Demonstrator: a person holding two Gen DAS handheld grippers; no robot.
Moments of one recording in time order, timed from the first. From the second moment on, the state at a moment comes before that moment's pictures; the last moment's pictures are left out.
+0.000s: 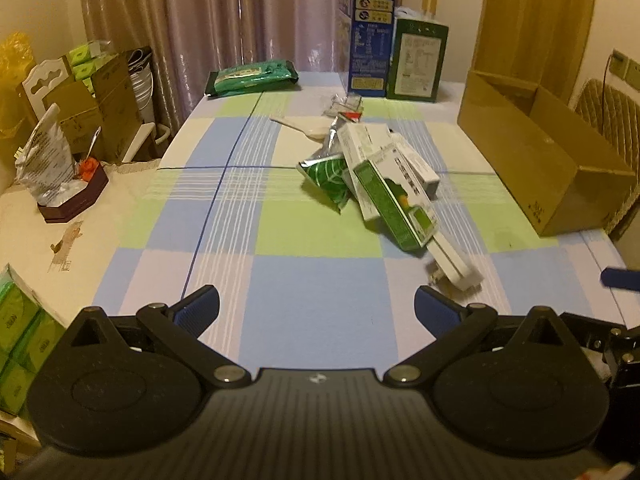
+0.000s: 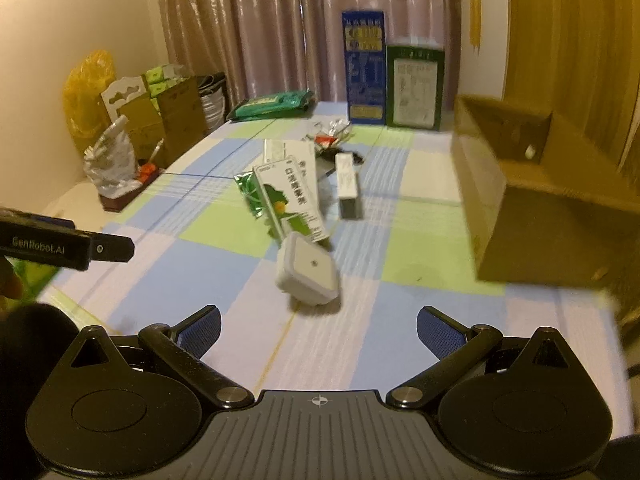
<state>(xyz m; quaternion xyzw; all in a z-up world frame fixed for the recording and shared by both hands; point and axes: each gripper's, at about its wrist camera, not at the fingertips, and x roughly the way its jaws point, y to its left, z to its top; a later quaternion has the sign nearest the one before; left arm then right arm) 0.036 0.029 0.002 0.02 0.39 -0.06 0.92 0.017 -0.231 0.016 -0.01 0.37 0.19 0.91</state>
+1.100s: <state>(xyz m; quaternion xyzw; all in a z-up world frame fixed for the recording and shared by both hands) 0.126 0.006 -0.032 0.09 0.39 -0.16 0.90 0.143 -0.218 -0.056 0.11 0.46 0.22 0.85</state>
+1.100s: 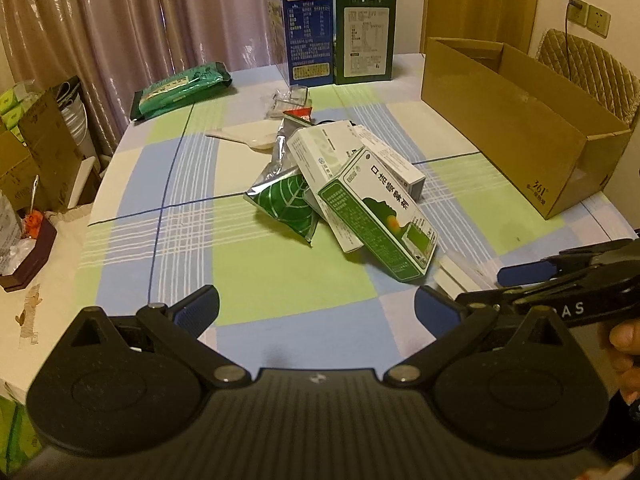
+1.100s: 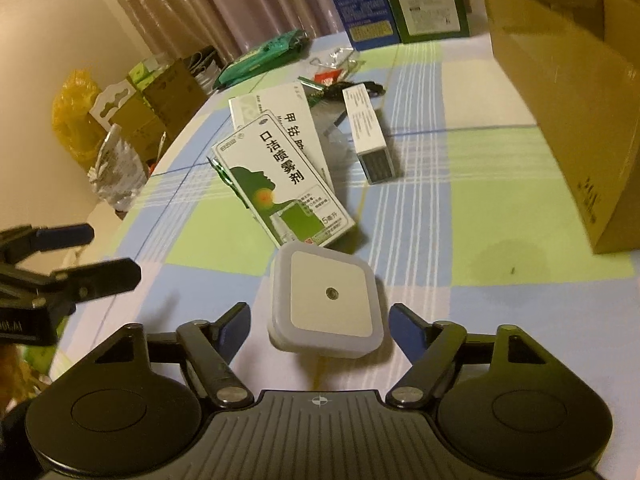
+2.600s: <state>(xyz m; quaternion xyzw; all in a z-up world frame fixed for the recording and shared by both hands) 0.180 -0.051 -0.073 0.21 0.32 -0.37 0.85 0.145 -0.245 -0.047 -0.02 0.42 0.19 0.89</state>
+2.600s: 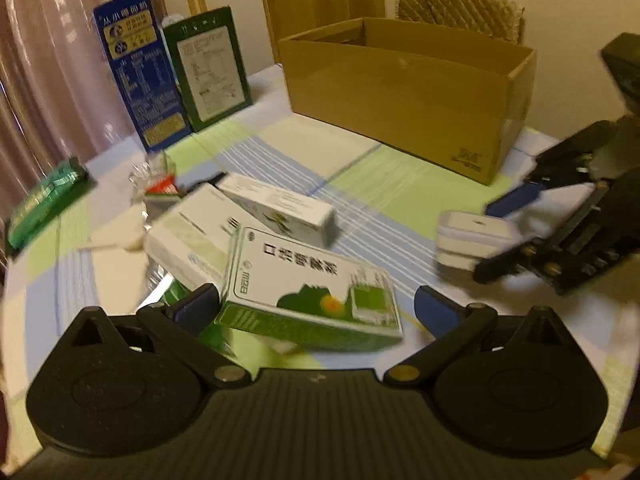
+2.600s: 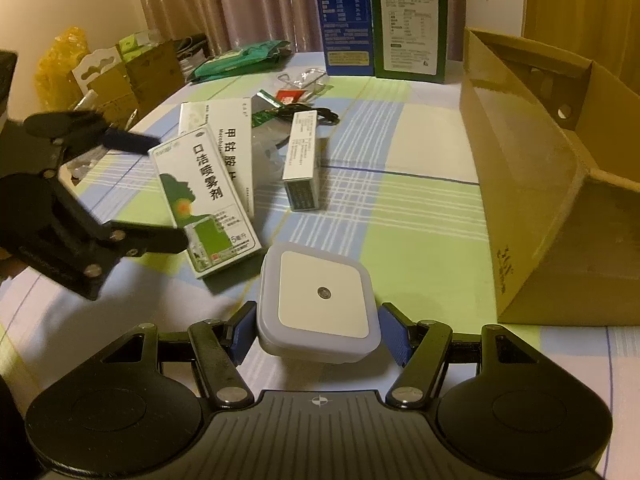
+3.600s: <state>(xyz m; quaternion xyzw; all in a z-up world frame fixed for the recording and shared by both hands) 0.155 -0.060 -0.103 0.25 0.43 -0.40 0.77 0.138 -0.250 -0.049 -0.03 0.42 0.18 0.89</state>
